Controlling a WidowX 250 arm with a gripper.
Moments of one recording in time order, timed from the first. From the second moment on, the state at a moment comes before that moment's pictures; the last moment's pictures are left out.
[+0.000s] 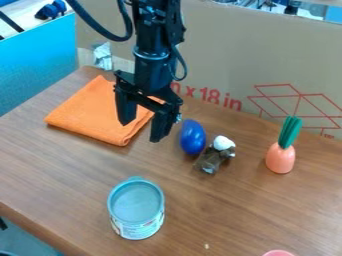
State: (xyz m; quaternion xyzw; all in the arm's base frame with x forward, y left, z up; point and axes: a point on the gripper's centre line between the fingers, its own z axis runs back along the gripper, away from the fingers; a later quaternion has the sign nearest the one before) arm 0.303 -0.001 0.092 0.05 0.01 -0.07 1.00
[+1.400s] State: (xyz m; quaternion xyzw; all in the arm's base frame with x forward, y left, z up) arm 0.354 -0.004 0.064 -0.08 -0.02 0.21 0.97
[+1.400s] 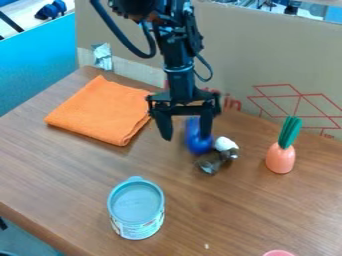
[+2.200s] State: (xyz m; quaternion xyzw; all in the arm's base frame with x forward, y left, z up) arm 0.384 -0.001 0.045 -0.07 0.00 0.25 0.97
